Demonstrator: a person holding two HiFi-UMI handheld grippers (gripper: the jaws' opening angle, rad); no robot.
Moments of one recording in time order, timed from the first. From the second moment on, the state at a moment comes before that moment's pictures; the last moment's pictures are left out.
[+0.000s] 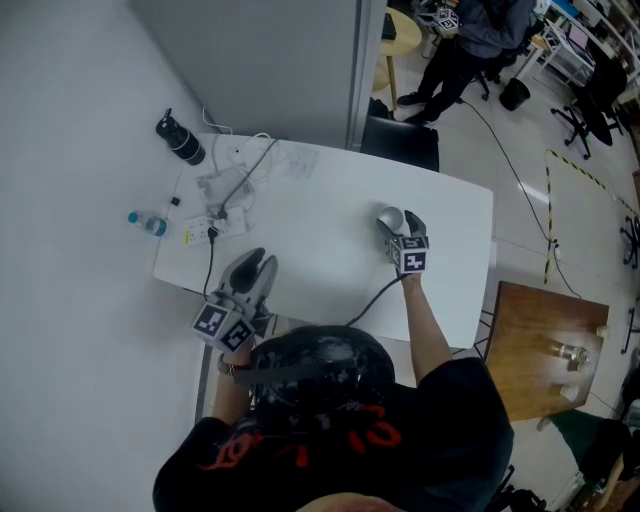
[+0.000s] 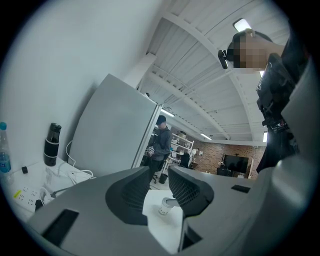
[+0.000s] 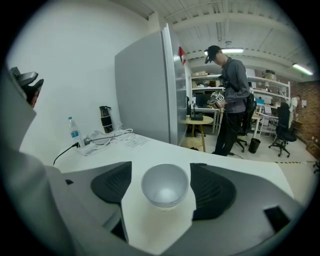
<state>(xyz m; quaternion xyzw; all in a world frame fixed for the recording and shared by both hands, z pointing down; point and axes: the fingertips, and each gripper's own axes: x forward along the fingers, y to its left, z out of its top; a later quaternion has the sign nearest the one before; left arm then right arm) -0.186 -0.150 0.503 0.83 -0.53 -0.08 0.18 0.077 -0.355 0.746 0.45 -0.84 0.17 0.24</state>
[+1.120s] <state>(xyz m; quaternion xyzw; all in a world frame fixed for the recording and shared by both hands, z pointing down) -0.141 -0.149 0.470 0.87 -0.46 -0.09 0.15 0.074 -0.254 0.516 0.49 -0.87 0.04 0.03</state>
